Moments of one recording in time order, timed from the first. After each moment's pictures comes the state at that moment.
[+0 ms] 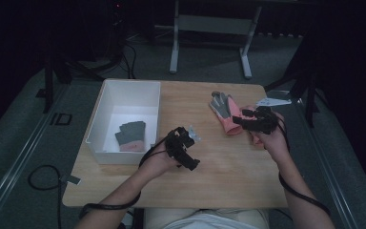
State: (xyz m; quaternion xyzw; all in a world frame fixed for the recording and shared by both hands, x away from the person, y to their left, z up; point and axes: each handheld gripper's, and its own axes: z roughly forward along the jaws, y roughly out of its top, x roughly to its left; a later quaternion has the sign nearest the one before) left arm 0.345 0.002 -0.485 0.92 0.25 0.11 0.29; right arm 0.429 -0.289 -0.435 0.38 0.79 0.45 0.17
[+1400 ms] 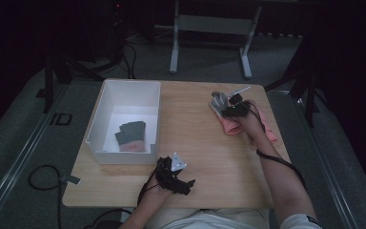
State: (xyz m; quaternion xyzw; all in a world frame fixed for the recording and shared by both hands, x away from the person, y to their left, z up) left arm 0.292 0.029 -0.567 0.85 0.33 0.14 0.39; right arm 0.564 -0.251 -0.518 0.40 0.86 0.27 0.18
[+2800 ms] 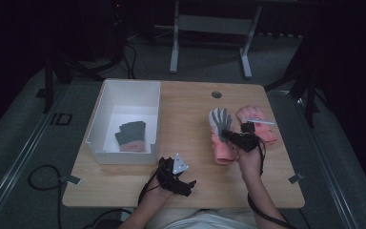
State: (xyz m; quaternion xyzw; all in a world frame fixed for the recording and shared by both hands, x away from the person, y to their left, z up) left arm 0.288 0.026 -0.566 0.85 0.31 0.16 0.40; right arm 0.385 -0.235 -0.481 0.55 0.71 0.44 0.11
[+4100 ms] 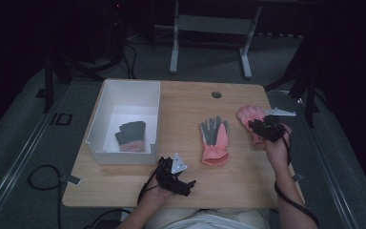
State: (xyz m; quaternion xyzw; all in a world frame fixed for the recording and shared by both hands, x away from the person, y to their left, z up) left arm 0.288 0.029 -0.565 0.84 0.31 0.15 0.41; right arm 0.429 -0.327 -0.479 0.50 0.74 0.37 0.25
